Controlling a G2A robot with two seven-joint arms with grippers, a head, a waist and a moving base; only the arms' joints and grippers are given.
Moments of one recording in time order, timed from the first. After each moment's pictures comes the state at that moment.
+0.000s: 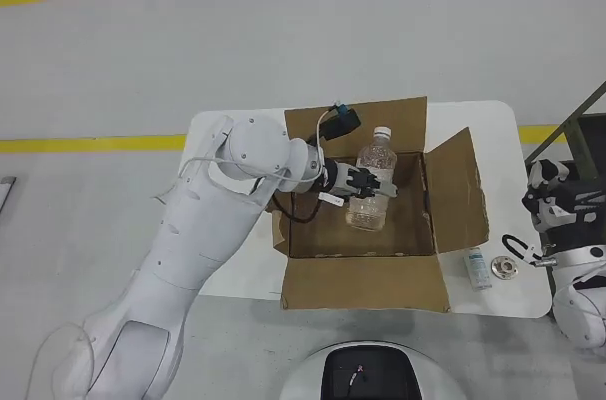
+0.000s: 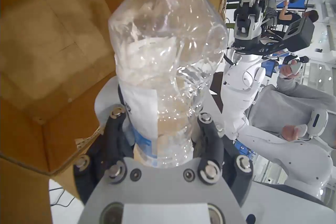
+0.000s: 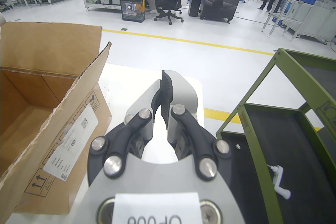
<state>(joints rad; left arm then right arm) 0.21 -1.32 -0.74 -1.30 0.00 0.29 -1.31 -1.51 -1.36 1.81 -1.96 -1.34 -0.17 0.05</state>
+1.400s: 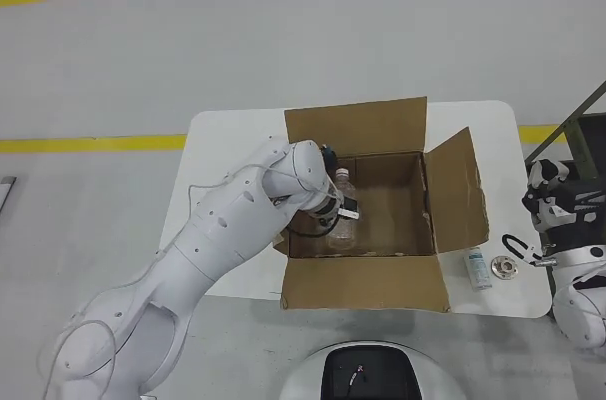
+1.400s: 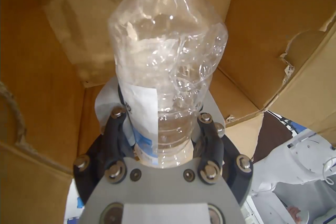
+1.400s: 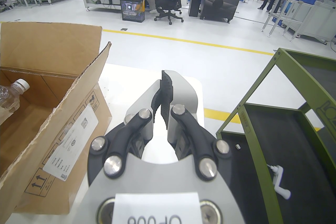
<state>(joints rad) 0.06 -1.35 -0.28 -1.07 0.01 0.61 -1.21 -1.51 -1.36 1.81 -1.96 -1.34 -0.17 0.05</state>
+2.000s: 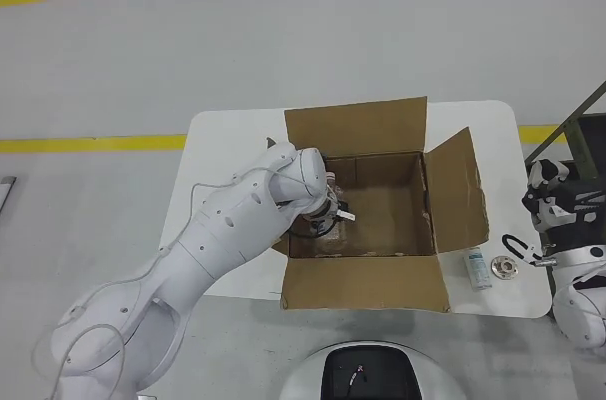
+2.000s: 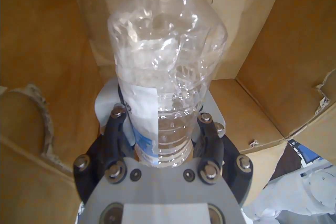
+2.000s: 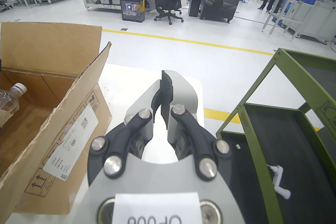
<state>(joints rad) 0.03 -1.36 -0.17 -1.03 -0.02 0.69 -1.13 -1.51 -1.36 1.81 -1.96 -1.34 -0.17 0.05</state>
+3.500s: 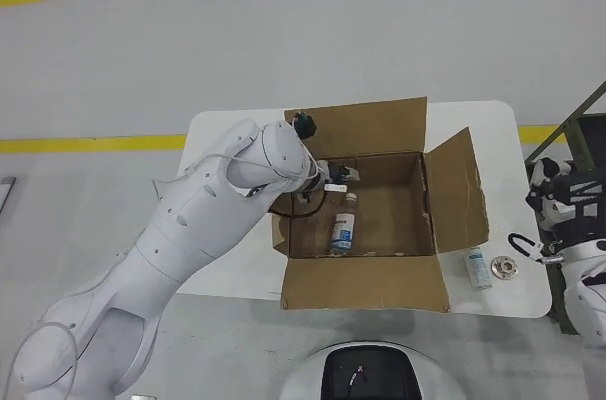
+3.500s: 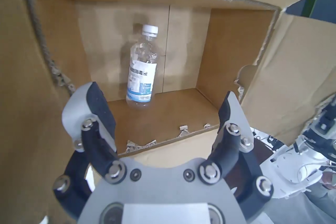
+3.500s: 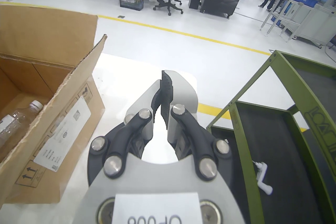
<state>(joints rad) 0.04 -1.21 -0.41 -1.29 0.00 0.73 -1.03 -1.49 -1.34 1.85 -2.01 -1.41 -0.21 0.24</state>
